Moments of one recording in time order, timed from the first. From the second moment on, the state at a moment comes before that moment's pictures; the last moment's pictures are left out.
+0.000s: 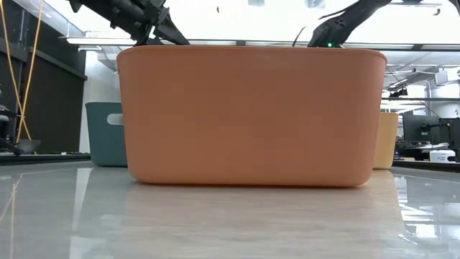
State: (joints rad) left arm 0.24 1.04 0.80 -0.16 -0.22 -0.28; right arm -0.75 1.73 1.31 -1.14 0.19 0.80
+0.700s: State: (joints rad) left arm 0.24 1.04 0.80 -0.16 -0.22 -0.31; right arm -0.70 1.73 1.61 -0.91 0.04 0.41
